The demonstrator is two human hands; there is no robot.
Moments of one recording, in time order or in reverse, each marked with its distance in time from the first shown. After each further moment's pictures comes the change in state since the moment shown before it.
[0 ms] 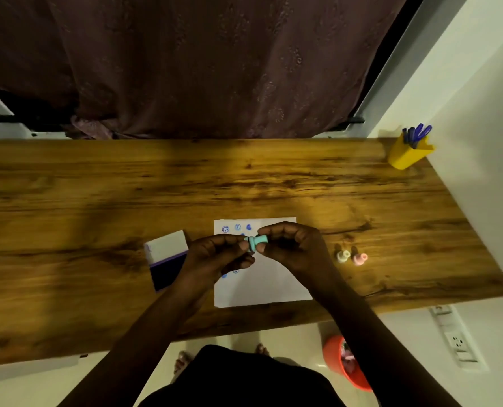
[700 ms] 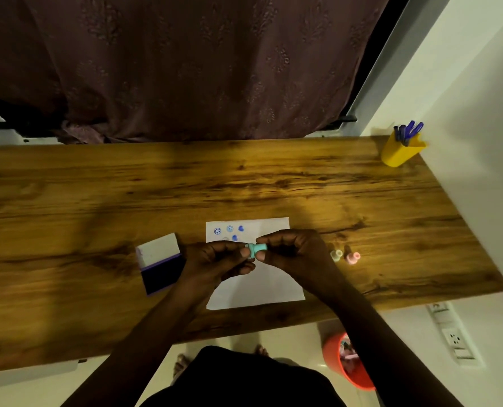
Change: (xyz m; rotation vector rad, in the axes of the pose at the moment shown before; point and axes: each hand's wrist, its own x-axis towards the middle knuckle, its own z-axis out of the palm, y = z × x) left_hand 0.001 -0.013 0.018 0.001 0.001 0.015; right_hand -0.005 0.010 -0.023 -0.036 -0.072 -0.026
